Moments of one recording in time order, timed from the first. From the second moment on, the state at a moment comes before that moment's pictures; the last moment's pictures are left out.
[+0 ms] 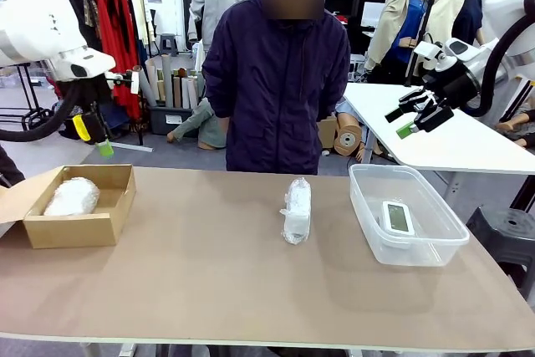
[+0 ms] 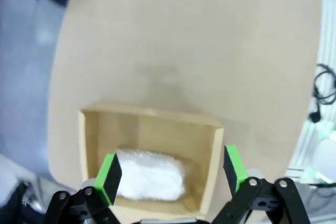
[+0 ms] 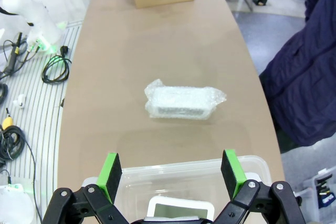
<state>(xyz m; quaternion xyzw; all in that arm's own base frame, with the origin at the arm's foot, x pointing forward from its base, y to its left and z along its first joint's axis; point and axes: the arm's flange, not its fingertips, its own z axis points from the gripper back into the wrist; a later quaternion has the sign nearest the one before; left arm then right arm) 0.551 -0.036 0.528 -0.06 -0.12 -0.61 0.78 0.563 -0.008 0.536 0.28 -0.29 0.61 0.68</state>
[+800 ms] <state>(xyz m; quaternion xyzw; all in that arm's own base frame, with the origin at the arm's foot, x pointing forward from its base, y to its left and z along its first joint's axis) 0.534 -0.024 0.543 -0.19 -0.26 -0.69 0.65 0.563 -0.008 0.536 0.28 -0.29 0.61 0.68</state>
